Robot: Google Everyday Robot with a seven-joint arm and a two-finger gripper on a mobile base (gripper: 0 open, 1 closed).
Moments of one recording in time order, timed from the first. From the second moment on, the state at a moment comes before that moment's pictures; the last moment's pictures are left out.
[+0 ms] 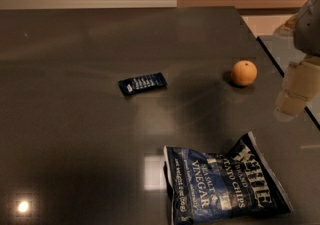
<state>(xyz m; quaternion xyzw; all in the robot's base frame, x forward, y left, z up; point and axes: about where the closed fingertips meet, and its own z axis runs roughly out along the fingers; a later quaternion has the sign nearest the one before) 0.438 -0.217 0.976 -0.60 0.78 -0.03 0.16</state>
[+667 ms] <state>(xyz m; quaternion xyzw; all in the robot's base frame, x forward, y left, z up) 0.449 -0.219 0.972 -0.60 0.78 -0.03 0.17</state>
